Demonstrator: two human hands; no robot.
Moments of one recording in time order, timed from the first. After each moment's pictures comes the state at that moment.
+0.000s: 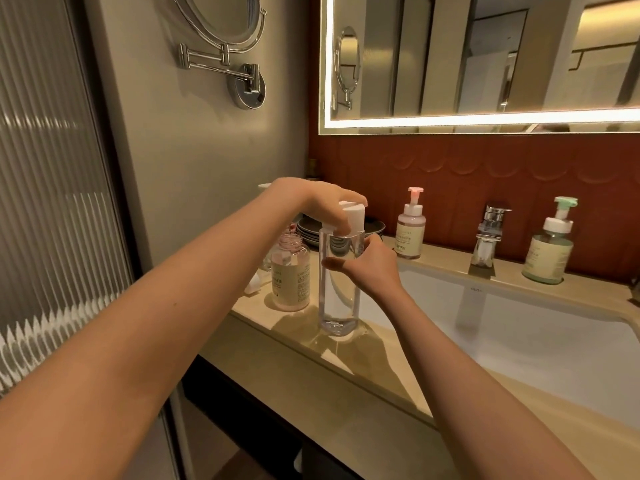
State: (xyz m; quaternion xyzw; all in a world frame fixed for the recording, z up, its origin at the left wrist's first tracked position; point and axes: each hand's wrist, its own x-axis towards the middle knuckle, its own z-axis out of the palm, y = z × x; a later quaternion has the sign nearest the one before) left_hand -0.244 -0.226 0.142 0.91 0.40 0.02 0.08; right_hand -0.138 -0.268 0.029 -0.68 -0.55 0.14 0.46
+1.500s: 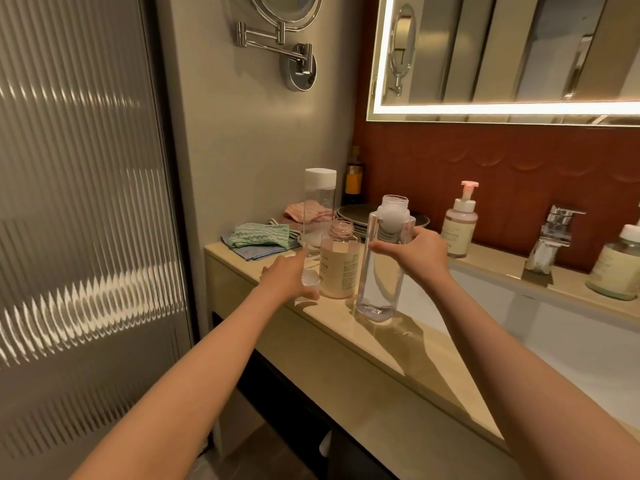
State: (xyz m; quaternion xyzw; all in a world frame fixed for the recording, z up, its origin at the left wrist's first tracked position) left_hand -0.343 -0.184 -0.031 0.78 0.59 0.18 0.09; right_hand -0.138 -0.245 0.025 -0.67 -0.55 0.12 0.48
